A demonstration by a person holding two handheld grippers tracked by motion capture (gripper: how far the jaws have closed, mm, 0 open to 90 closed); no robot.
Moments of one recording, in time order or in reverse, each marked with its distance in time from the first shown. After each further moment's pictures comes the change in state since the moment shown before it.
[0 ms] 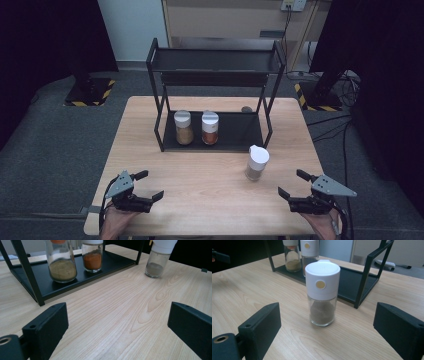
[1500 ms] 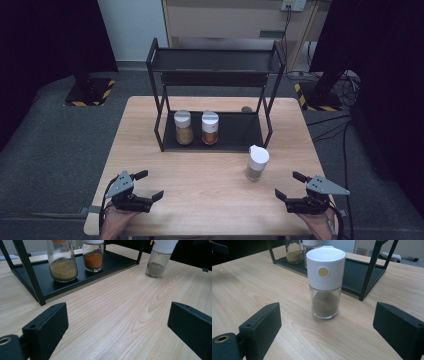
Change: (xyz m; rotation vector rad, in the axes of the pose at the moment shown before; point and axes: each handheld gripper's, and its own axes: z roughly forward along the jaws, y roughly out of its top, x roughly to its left) left arm 0.000 0.000 0.000 0.001 0.004 0.000; right arm -0.003 -0.005 0.012 0.048 0.022 0.009
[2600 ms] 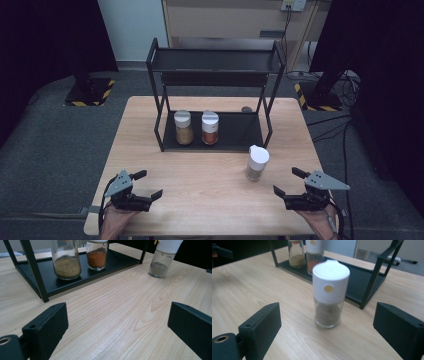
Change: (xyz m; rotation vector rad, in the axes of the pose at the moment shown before) left arm 0.000 0.000 -0.001 0.008 0.017 -0.020; right arm 0.010 0.027 -0.004 0.024 -0.013 -0.028
